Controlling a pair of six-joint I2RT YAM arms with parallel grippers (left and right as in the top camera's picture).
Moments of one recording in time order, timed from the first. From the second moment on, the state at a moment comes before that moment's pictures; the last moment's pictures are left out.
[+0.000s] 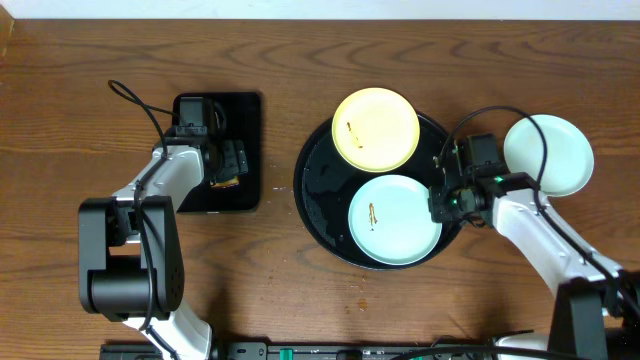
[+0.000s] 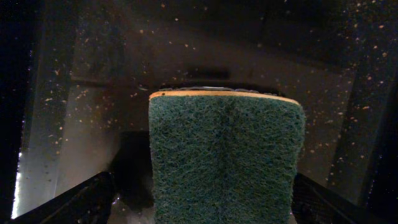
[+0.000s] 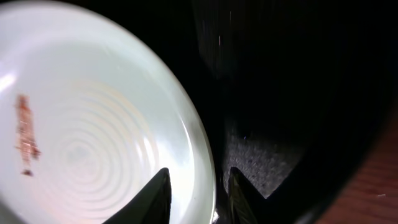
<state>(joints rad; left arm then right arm) 0.01 1.84 1.04 -0.41 -0.04 -0.21 0.18 1.55 0.83 -0.60 -0.15 0.13</state>
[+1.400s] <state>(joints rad) 0.01 1.84 1.04 -0.45 0.02 -0.21 0.18 1.60 0.80 -0.54 -0.14 0.16</state>
